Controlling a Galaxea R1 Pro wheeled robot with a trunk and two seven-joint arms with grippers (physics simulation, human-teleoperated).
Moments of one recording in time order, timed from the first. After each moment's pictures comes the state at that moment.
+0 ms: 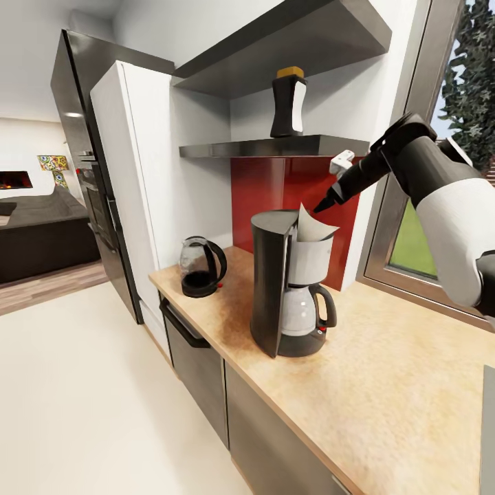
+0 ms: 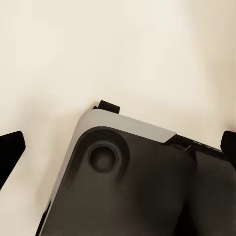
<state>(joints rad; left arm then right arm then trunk) 0.01 -0.02 0.28 -0.20 0.10 -0.17 -0.01 -1.75 -0.15 0.28 -0.55 0.74 0.80 1.30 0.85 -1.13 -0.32</state>
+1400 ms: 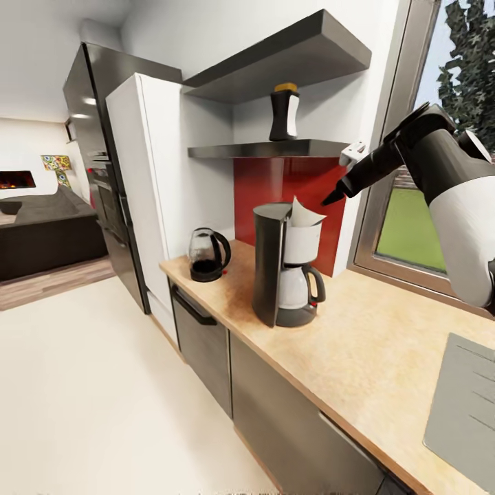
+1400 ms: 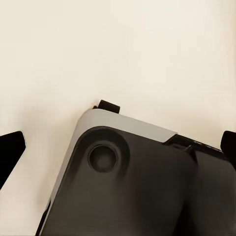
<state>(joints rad) 0.01 -0.02 0.28 -0.20 0.10 -0.17 -0.01 -1.75 -0.19 0.28 -0.62 0.73 0.80 1.31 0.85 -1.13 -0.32</state>
